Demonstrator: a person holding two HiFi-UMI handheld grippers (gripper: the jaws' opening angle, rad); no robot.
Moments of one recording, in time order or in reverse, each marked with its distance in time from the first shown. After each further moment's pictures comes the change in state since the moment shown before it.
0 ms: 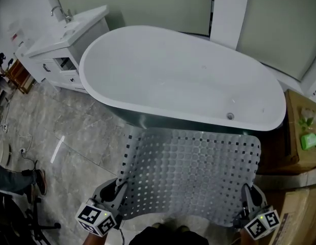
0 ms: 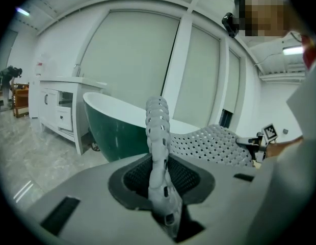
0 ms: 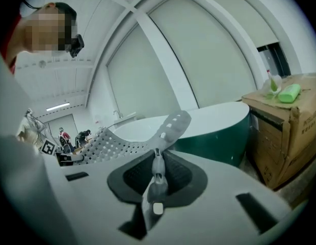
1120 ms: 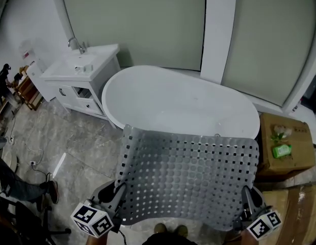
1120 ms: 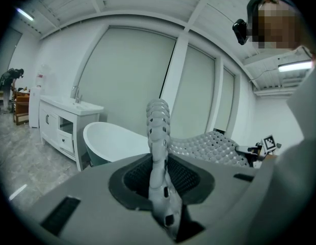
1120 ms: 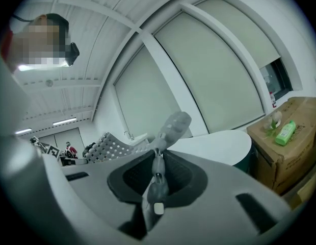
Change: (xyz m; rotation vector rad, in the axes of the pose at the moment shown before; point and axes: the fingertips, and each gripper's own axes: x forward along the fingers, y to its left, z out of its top) left arm -0.172 -0.077 0.215 -0.016 -0.103 -0.039; right arm -0.147 0.125 0.210 0.021 -0.151 0.066
